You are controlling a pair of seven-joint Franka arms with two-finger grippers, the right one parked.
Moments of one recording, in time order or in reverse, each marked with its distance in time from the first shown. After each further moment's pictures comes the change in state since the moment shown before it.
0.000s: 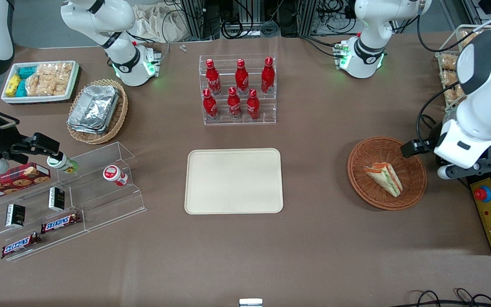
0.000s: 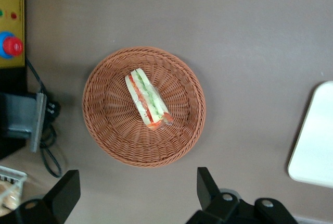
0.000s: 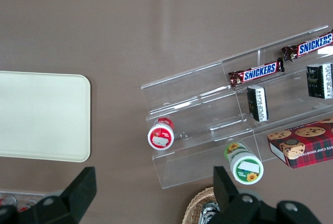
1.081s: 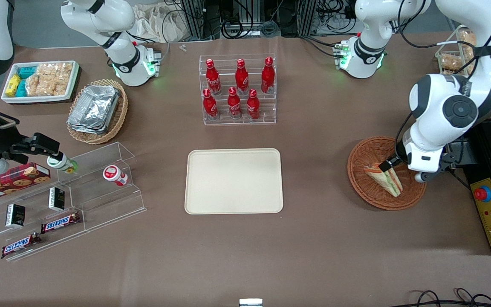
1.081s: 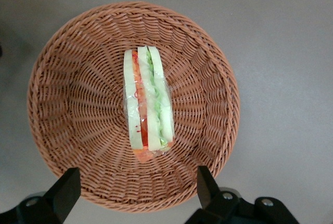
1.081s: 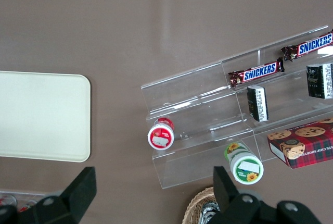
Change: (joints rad) arm 0.054 -0.056 -0.002 -0.575 -0.003 0.603 -0.351
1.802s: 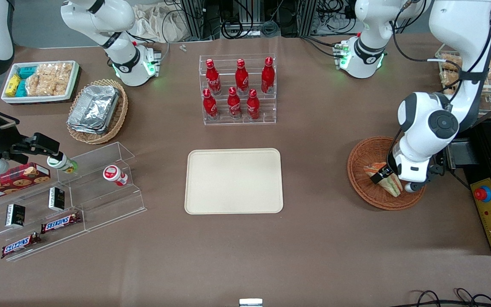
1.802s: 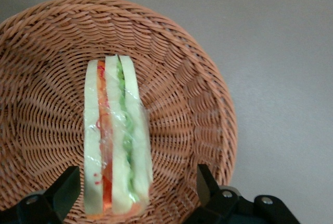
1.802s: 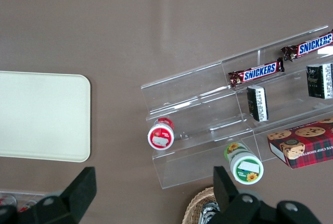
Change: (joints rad) arm 0.001 0.149 0.019 -0.020 0.001 0.222 -0.003
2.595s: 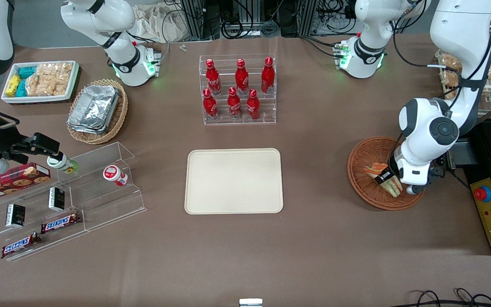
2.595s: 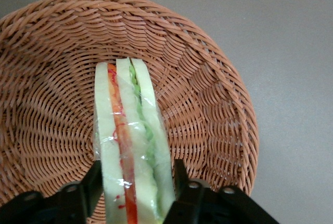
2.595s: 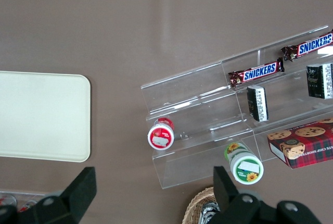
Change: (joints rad) arm 0.005 0.034 0.014 0.000 0.001 0.024 0.003
